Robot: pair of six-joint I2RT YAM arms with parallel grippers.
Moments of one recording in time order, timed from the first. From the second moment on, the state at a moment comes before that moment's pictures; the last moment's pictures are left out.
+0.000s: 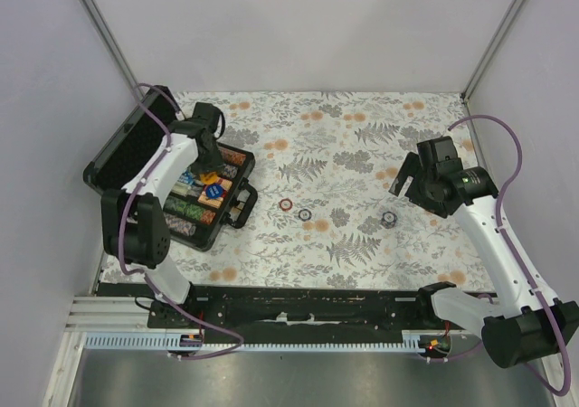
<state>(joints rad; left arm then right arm) -0.22 1.70 1.42 -0.92 -0.31 -0.52 0.23 1.10 1.14 -1.05 0.22 0.66</state>
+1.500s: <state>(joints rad) -0.01 1.73 1.34 -0.80 -0.42 -0.60 0.23 1.11 1.14 -1.06 0.23 0.66</state>
